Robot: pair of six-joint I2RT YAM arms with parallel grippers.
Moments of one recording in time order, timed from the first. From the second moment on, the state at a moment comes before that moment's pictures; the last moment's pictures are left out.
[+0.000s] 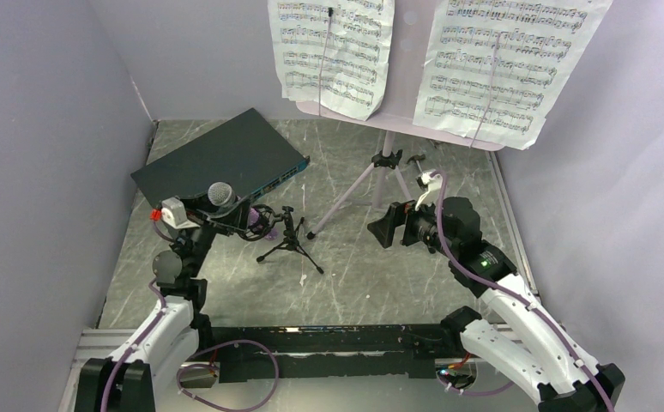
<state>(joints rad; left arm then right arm) -0.11 0.78 0.11 1.18 0.33 -0.57 0.50 0.73 0.71 -0.33 -0.18 0.35</state>
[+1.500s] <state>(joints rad) -0.11 0.55 0.45 0.38 0.18 -0.46 0.50 0.74 0.71 -0.33 -0.19 0.35</state>
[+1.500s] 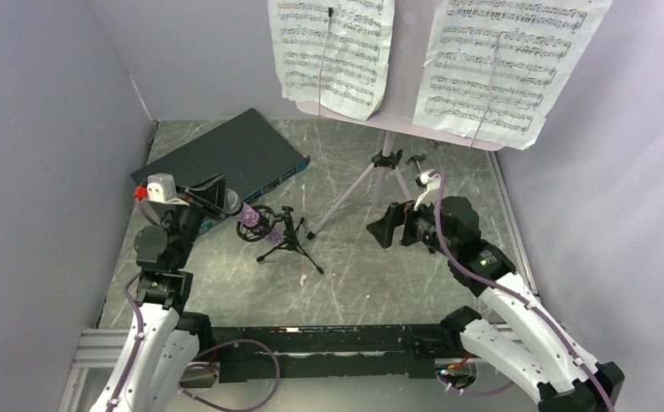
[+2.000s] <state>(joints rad) -0.11 0.56 0.42 0.42 0.24 -0.46 0.50 0.75 0.71 -0.31 -0.19 0.35</state>
